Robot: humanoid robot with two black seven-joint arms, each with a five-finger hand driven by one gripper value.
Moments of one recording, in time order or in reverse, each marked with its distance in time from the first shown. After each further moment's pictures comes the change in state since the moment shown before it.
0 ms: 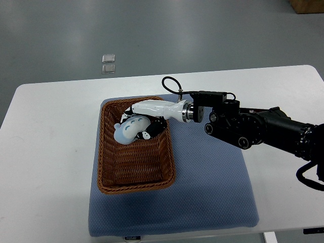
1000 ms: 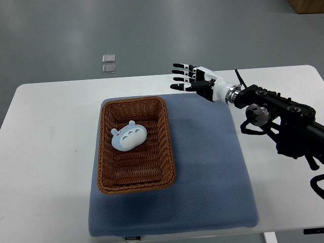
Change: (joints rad) left arm 0.000 0.000 0.000 0.000 0.000 0.000 0.000; right arm -0.168 -0.128 0.387 -0.095 1.037 0.233 -0.390
